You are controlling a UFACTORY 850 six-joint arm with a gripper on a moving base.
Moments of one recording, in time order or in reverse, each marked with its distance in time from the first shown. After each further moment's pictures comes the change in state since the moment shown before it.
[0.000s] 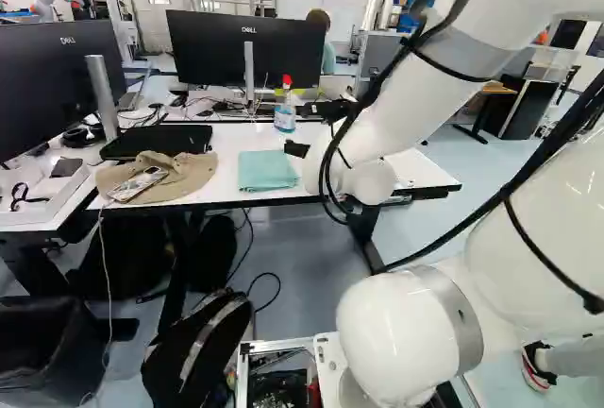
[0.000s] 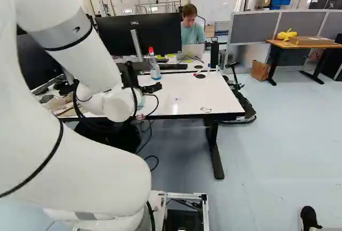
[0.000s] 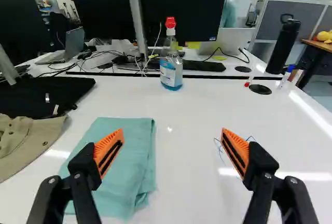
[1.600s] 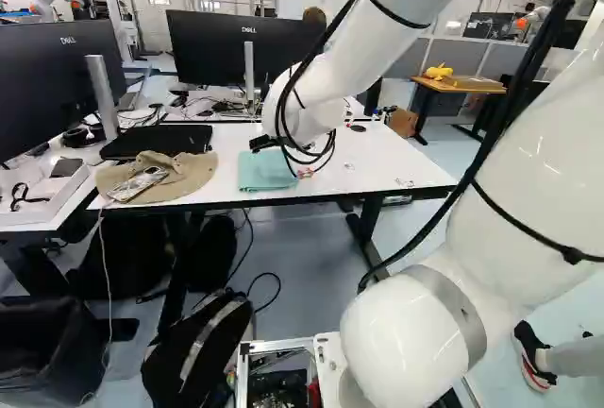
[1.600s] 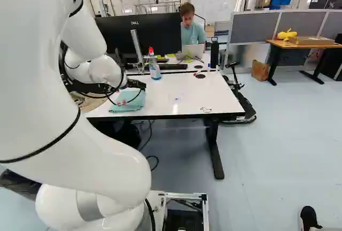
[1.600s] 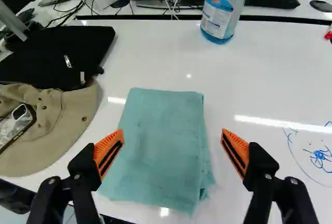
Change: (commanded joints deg) arm 10.5 -9.3 -20.1 7.8 -37.1 0.0
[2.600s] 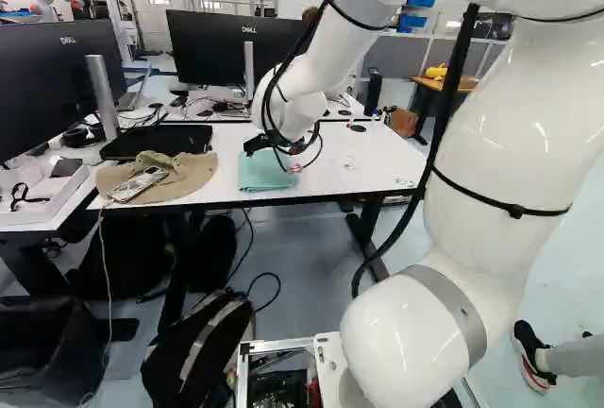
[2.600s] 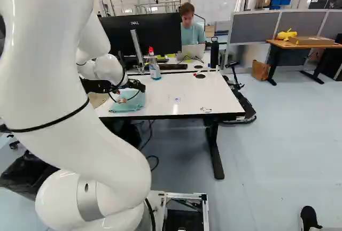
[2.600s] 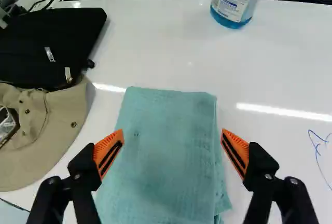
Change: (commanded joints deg) arm 0.5 -10.1 -7.0 0.4 -1.6 0.0
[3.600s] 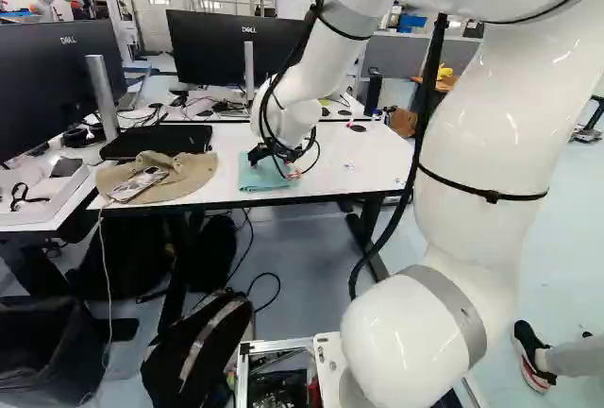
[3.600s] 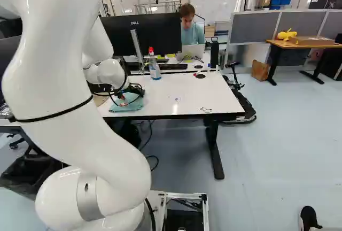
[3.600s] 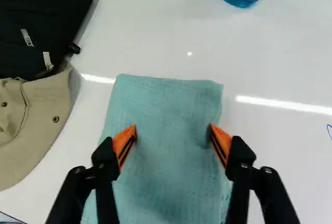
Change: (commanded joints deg) arm 0.0 -3.5 -0.8 0.0 0.0 0.0
